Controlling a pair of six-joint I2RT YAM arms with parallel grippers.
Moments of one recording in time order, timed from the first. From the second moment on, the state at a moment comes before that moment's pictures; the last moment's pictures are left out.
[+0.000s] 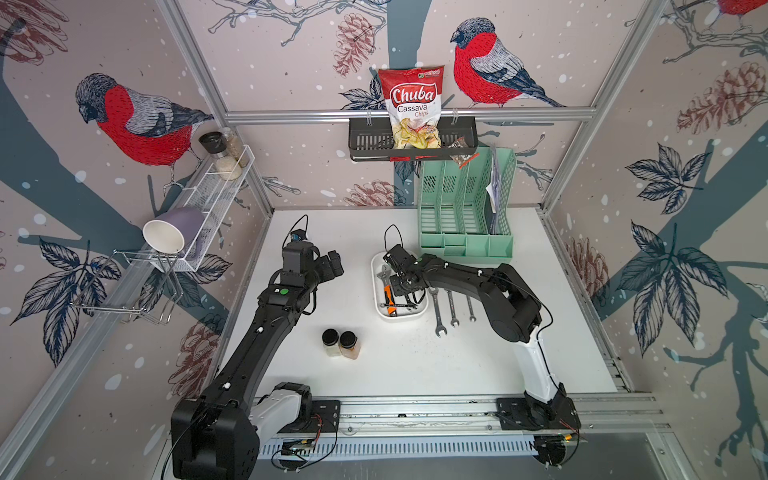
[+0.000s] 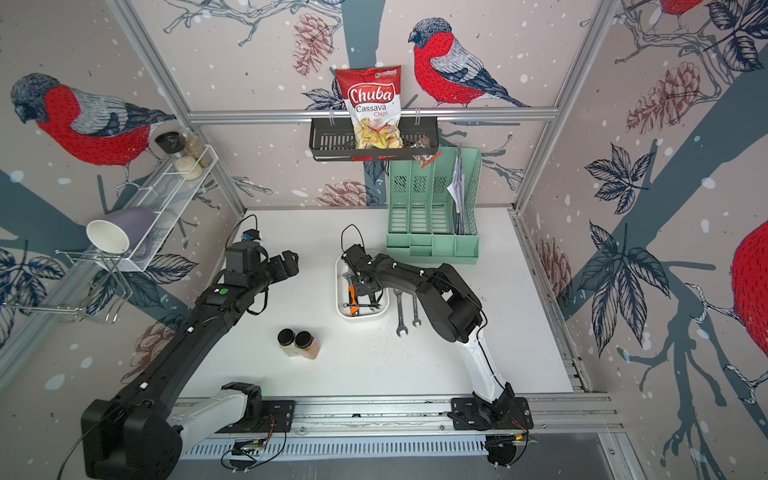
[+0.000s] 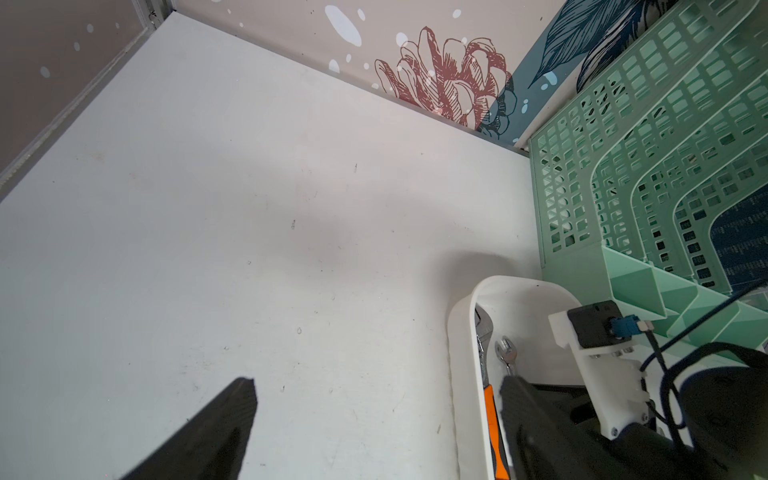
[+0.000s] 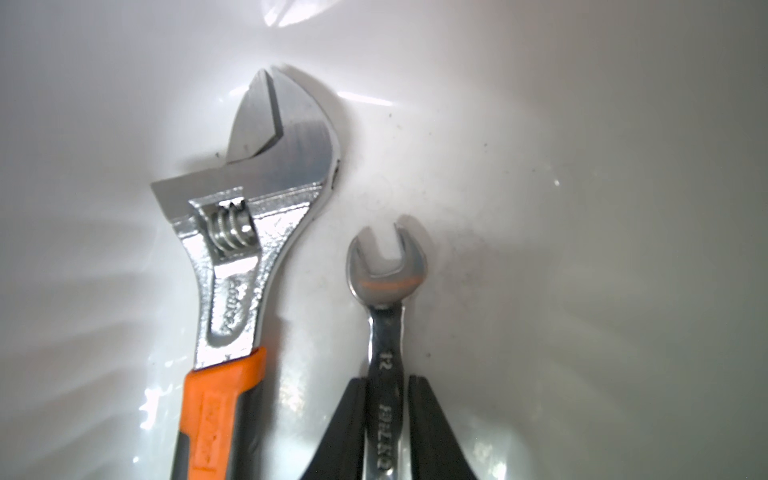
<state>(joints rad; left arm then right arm) -0.15 1.10 0.85 -0.36 -0.02 -0.42 0.86 2.19 1.60 -0.60 0.16 0.40</state>
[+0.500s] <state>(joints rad) -0.14 1.09 0.84 -0.36 -0.02 -0.42 0.86 2.20 1.64 -0.64 0.18 0.42</state>
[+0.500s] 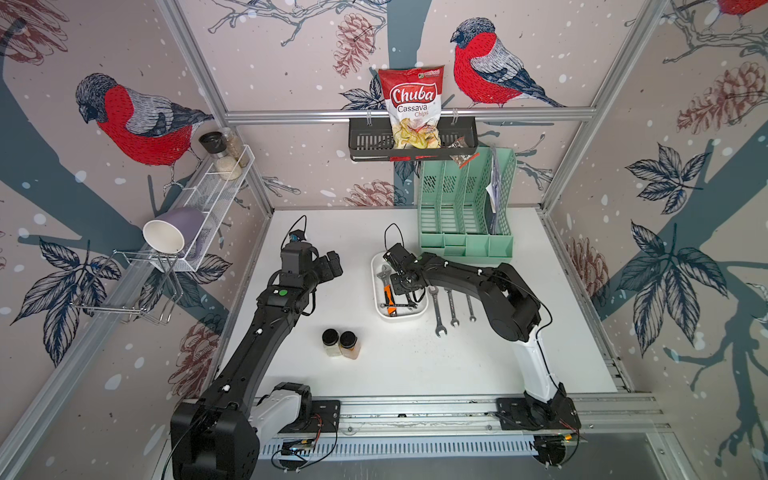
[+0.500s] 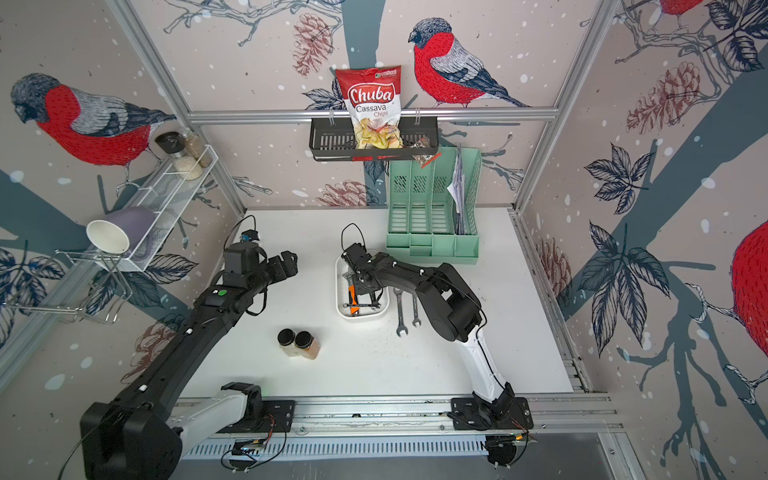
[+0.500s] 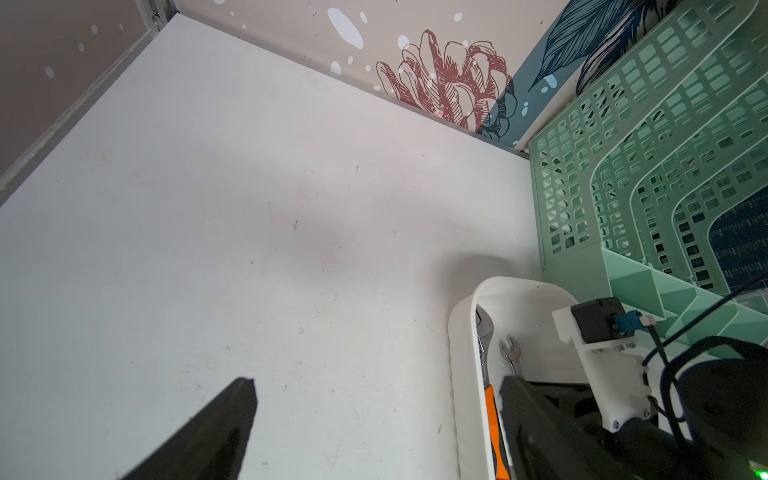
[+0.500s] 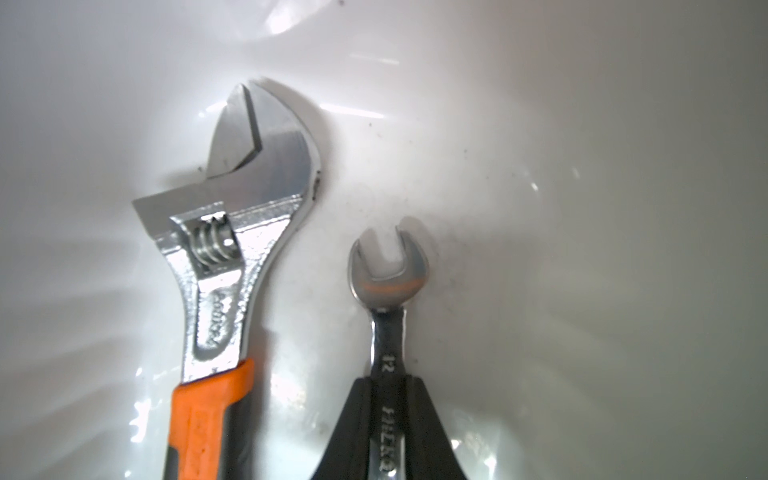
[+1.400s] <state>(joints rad) -0.14 1.07 0.84 -0.36 -0.02 -0.42 0.83 2.22 1.87 -0.82 0.23 0.37</state>
